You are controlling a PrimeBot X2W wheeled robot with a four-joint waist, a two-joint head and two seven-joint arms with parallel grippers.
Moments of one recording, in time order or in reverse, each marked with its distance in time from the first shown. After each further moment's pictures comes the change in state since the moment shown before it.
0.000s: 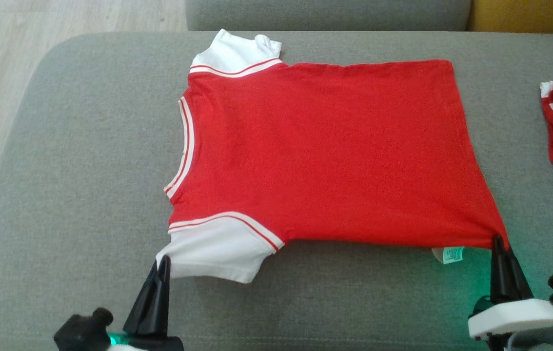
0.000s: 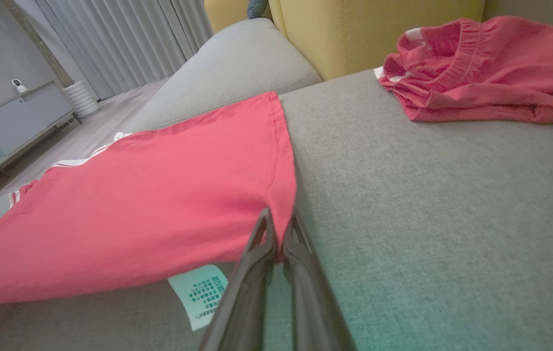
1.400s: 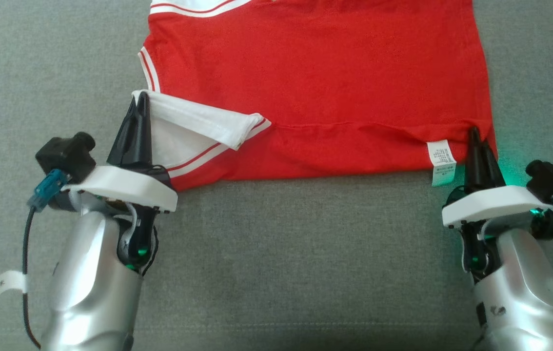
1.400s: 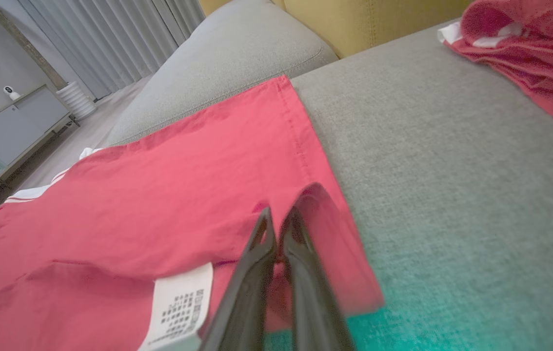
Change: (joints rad) left arm -0.685 -0.029 0.054 0.474 -0.013 -0.027 0.004; right arm -0.450 -0.002 0.069 0.284 0.058 0.000 -0.010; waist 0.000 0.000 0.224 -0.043
